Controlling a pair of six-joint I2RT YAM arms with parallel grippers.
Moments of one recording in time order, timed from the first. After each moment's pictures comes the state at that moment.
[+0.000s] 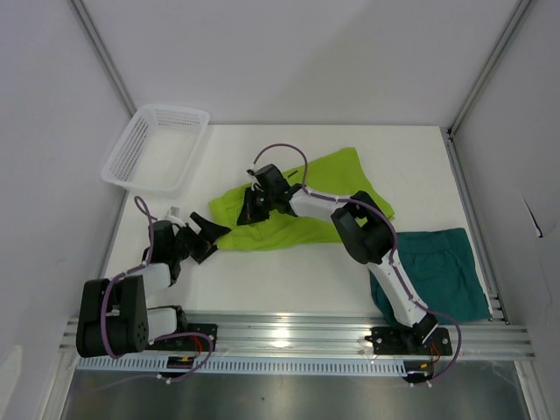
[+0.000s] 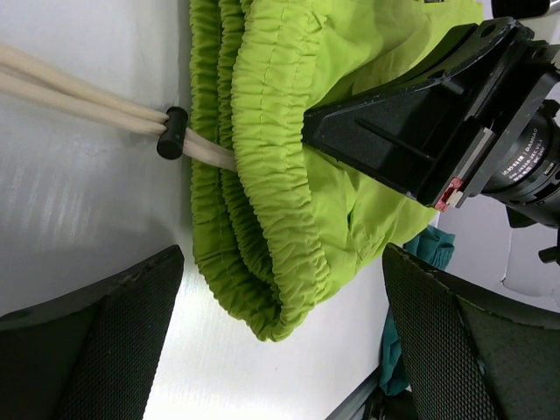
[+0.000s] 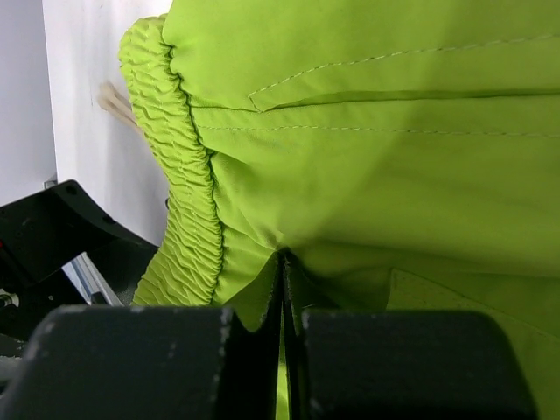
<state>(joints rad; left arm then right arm) 0.11 1.22 0.21 0.38 0.57 -0.86 0.78 2.38 1.76 -0.11 -0.45 0.69</state>
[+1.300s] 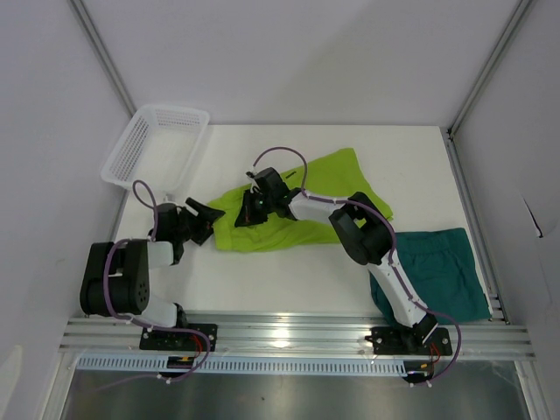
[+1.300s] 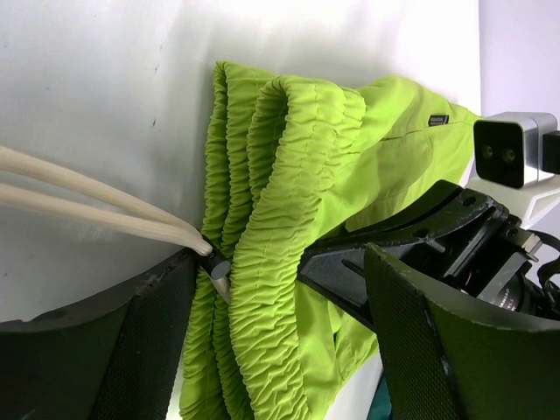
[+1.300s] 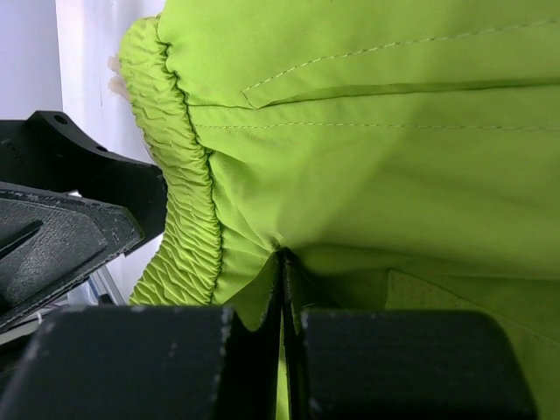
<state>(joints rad) 0.08 1.47 0.38 0.49 0.39 -0.97 0.80 2.38 1.72 -0.04 -0.45 0.72</state>
